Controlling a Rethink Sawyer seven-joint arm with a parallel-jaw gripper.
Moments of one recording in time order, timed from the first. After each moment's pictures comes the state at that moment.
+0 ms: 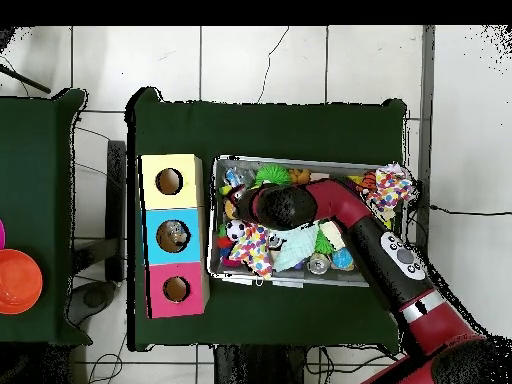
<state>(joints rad) -0.96 -0.11 1.05 1.57 -0.81 0.87 -0.27</state>
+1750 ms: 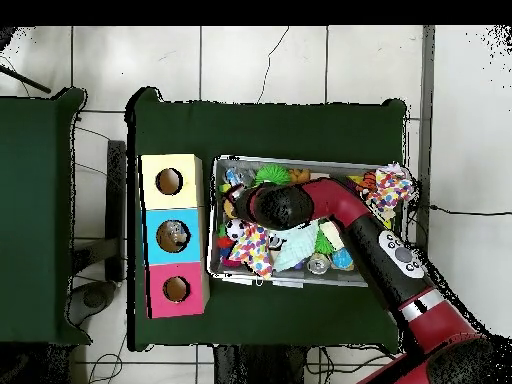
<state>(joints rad) -0.94 -0.13 1.04 1.58 -0.80 0.84 -0.26</state>
